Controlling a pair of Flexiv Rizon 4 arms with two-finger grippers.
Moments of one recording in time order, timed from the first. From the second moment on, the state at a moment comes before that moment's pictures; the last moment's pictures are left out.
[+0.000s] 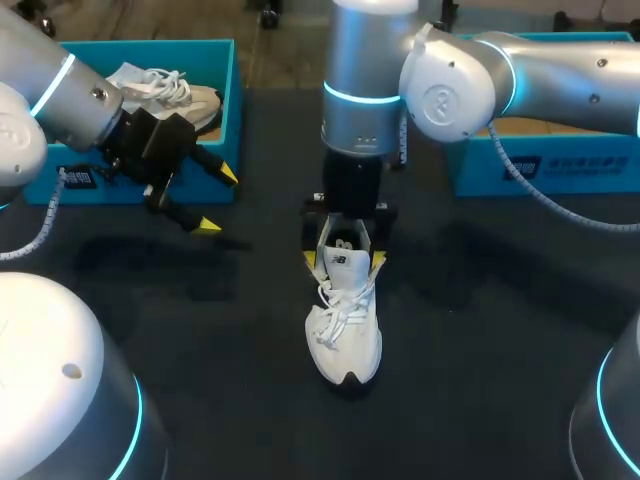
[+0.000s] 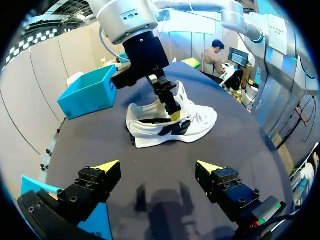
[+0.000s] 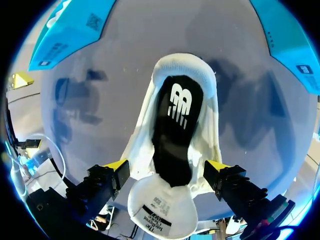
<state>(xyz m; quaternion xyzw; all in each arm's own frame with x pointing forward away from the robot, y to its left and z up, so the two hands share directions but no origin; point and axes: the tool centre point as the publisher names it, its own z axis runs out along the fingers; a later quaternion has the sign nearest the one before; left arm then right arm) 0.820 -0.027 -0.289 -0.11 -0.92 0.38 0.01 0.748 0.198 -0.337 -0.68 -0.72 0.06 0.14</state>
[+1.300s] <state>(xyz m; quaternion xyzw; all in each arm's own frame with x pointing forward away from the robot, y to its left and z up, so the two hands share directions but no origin) 0.820 -0.027 -0.289 -0.11 -0.92 0.38 0.01 0.672 0.206 -0.292 -0.73 -0.66 0.08 0.16</state>
